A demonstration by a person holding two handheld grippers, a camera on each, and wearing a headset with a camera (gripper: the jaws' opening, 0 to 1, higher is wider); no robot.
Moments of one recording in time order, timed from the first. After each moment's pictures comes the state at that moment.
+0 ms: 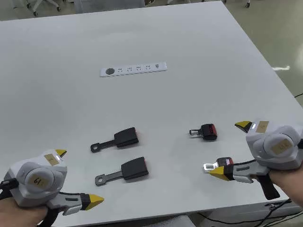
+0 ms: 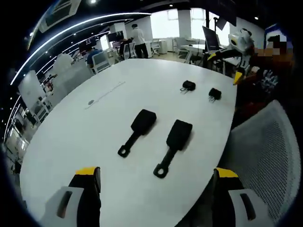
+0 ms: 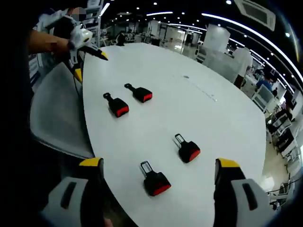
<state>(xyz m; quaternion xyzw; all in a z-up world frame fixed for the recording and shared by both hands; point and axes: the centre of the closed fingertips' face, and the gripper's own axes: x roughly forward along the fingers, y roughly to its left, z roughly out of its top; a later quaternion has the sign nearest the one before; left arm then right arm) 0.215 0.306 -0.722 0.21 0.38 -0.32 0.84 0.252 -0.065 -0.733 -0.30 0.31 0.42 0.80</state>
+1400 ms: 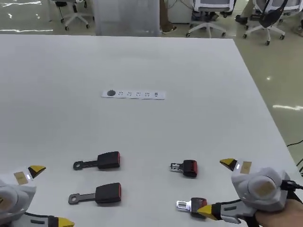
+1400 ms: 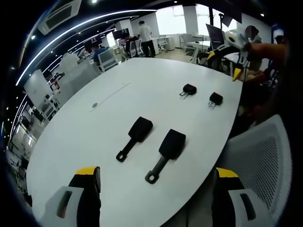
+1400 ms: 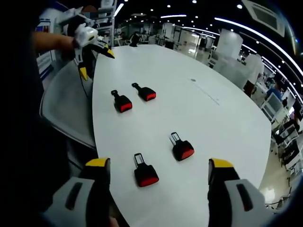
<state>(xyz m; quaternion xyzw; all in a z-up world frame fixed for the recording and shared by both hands) 0.214 0.285 -0.731 0.23 0.38 -0.32 0.84 0.252 -0.057 -0.733 -0.26 0.32 0.45 0.79</state>
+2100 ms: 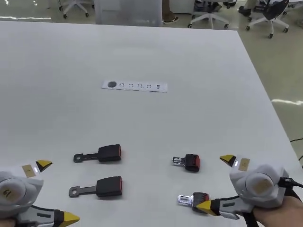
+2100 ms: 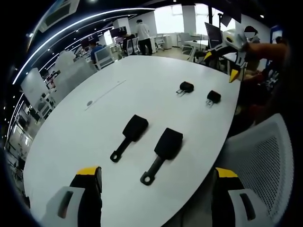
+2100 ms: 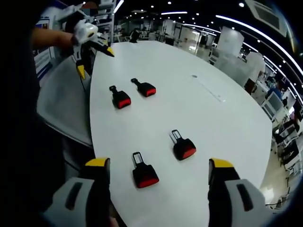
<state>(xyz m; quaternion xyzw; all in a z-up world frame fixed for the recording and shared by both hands) 0.210 0.270 -0.737 0.22 0.38 -0.33 0.83 0.255 -0.053 -0.748 -0.27 0.32 0.45 0.79</state>
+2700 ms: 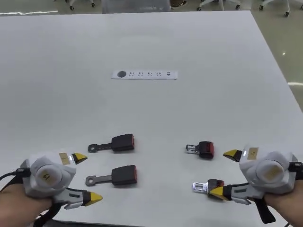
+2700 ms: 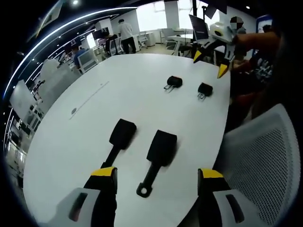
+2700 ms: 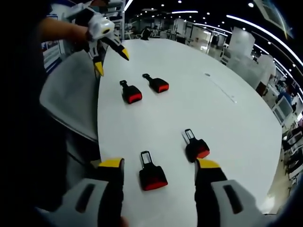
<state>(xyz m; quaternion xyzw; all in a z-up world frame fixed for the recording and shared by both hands) 0.232 0.252 -0.771 0.25 0.39 -0.39 0.79 0.246 -0.038 -0.773 -0.27 0.33 0.50 0.75</state>
